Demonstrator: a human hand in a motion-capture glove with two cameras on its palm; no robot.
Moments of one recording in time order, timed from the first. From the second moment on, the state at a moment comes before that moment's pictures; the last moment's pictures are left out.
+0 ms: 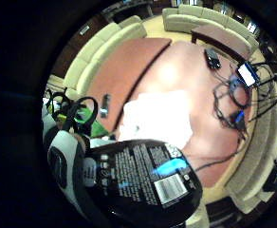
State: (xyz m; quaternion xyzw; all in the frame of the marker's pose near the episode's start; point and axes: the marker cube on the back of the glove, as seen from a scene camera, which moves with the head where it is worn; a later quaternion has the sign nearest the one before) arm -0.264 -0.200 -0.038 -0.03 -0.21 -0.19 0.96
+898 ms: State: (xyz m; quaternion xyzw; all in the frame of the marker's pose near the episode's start) arm -0.488 -0.208 0.145 0.03 -0.49 -0.15 0.86
